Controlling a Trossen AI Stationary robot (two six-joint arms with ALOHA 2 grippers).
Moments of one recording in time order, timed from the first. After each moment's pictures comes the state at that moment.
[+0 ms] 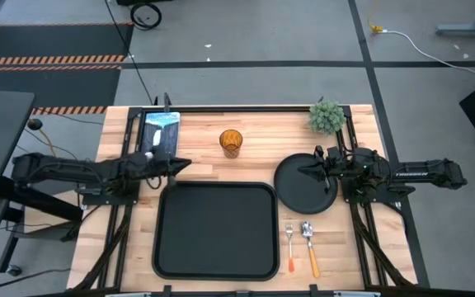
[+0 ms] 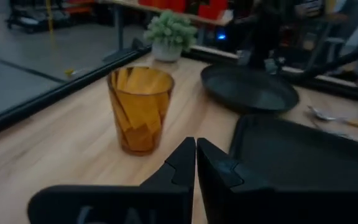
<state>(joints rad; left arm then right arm) 0.05 0.64 0.13 0.31 -0.28 -0.20 -0.11 0.26 0.01 0.31 -0.12 0.39</state>
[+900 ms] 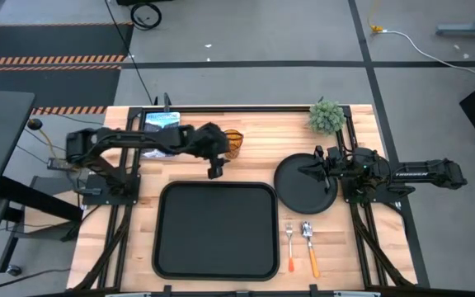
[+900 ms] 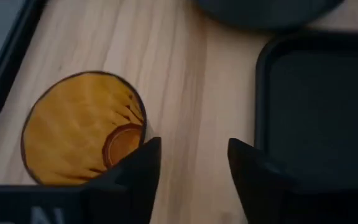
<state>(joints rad) 0.22 1.57 1.10 -0.36 -0.01 0.15 -0.11 0.26 0.01 0.31 -0.12 0.39</state>
